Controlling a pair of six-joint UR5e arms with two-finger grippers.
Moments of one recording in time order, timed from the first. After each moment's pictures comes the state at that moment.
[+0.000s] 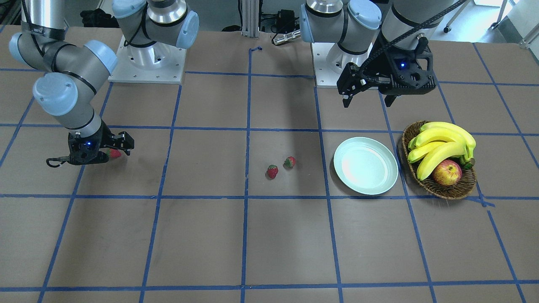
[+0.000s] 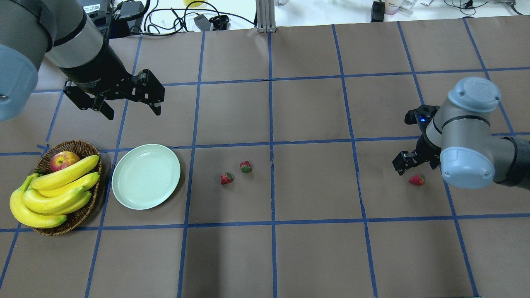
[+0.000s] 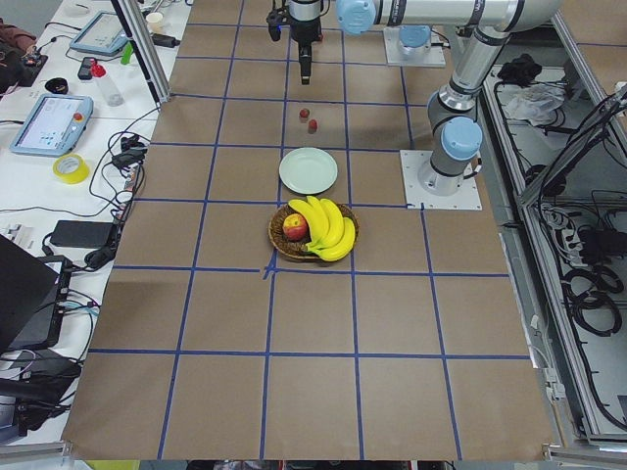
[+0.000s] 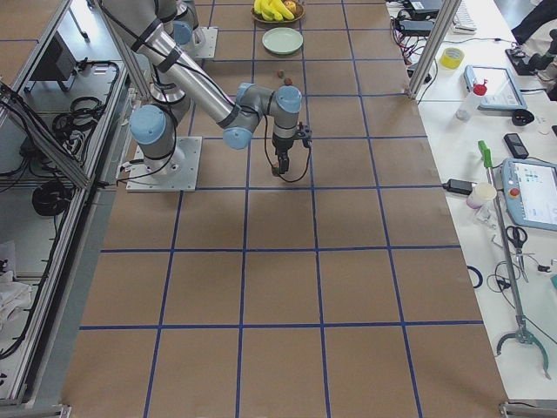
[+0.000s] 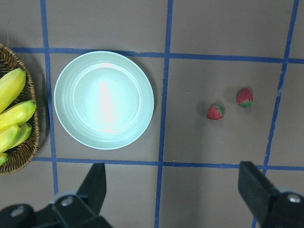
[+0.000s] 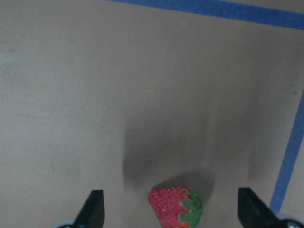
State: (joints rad) left arm -1.55 -1.51 -1.63 -1.57 1.57 -0.04; right arm 1.24 -1.41 2.26 -2.38 -1.63 -0.47
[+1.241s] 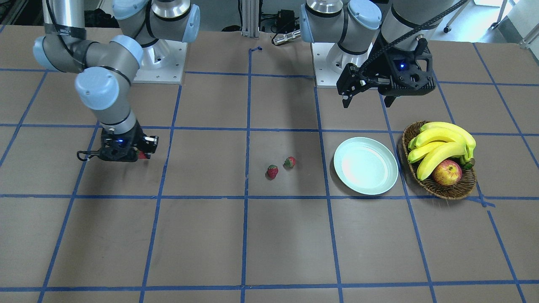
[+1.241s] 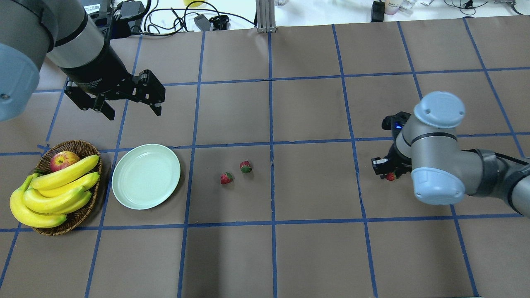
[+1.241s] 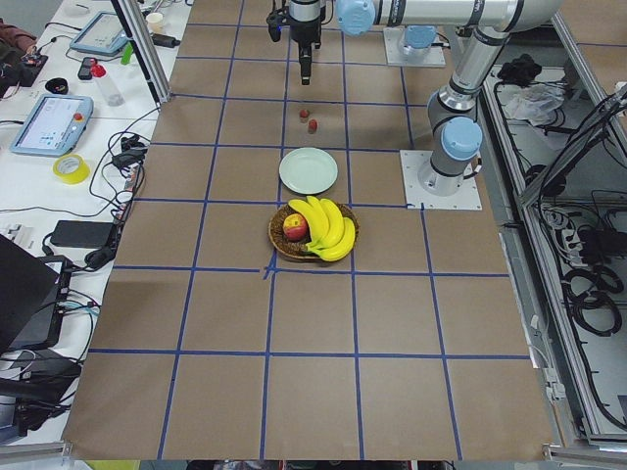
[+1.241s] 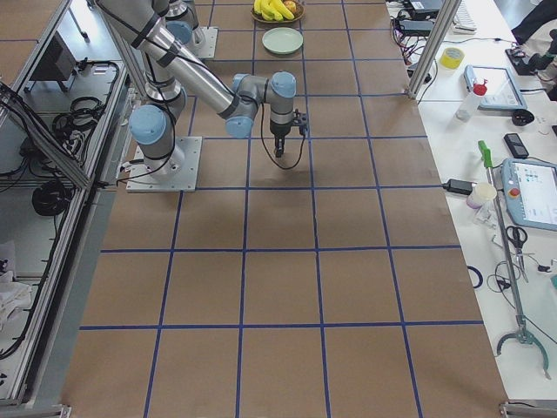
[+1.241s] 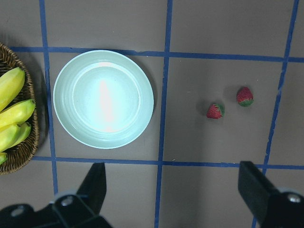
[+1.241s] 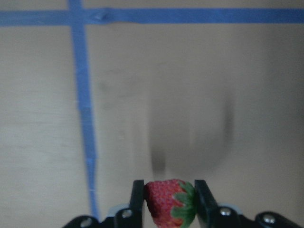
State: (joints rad) left arm -1.55 -1.51 -1.63 -1.57 1.57 -0.04; right arm 1.49 -1.42 2.21 -2.33 -1.61 -0.04
